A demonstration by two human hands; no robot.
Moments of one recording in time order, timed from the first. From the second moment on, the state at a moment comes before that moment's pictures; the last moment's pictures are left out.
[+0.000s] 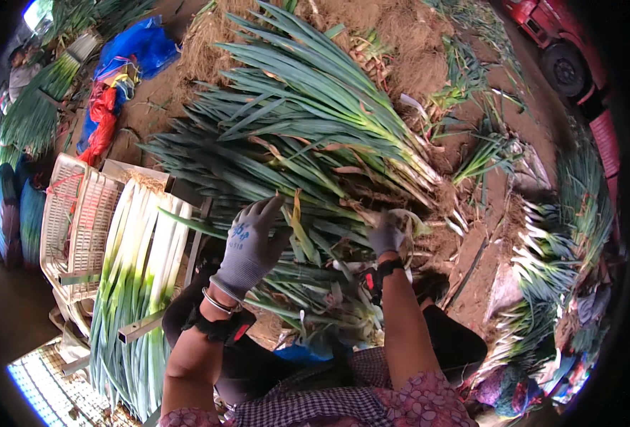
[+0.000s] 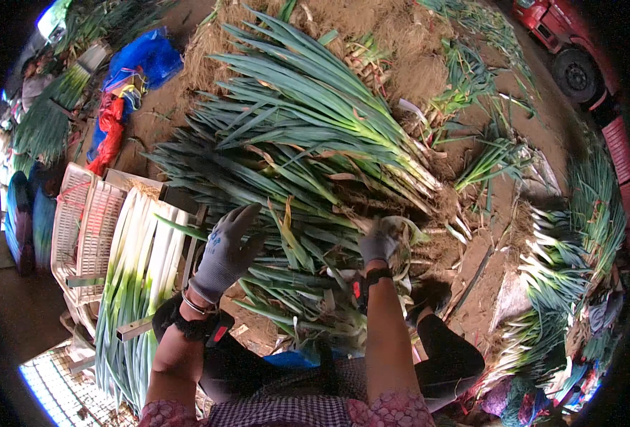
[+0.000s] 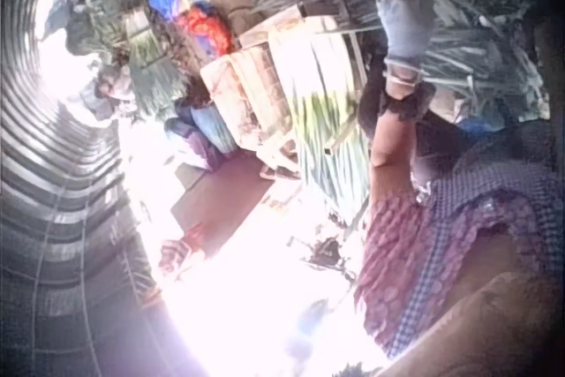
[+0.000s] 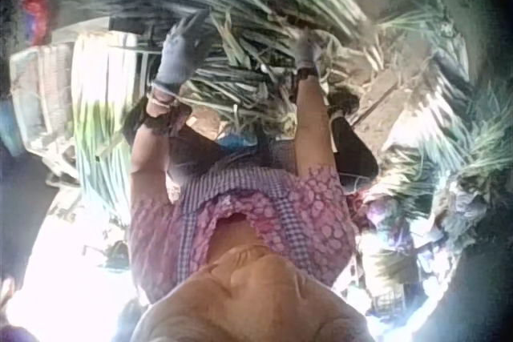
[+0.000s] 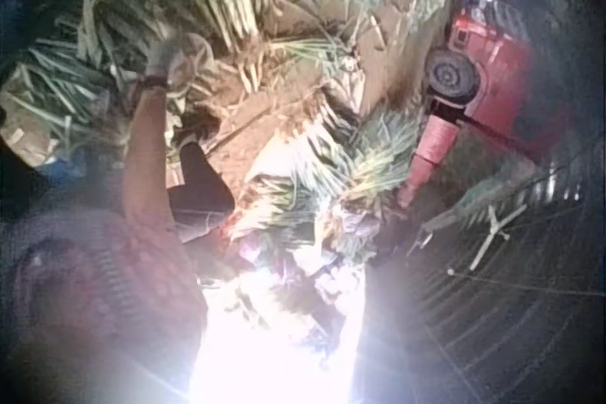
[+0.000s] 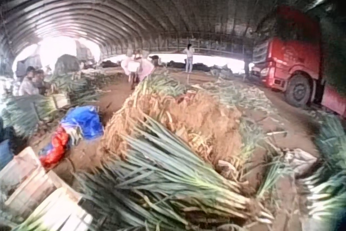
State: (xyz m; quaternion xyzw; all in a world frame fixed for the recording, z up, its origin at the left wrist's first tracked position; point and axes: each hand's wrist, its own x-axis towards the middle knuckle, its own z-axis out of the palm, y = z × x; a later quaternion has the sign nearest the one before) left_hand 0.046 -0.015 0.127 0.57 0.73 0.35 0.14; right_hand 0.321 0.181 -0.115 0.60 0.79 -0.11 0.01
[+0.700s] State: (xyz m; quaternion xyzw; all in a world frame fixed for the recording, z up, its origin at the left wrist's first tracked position) left_hand 0.061 -0.012 0.020 0.00 0.36 0.71 0.60; right_hand 0.354 -0.014 0.124 0.33 0.93 -0.18 0.04
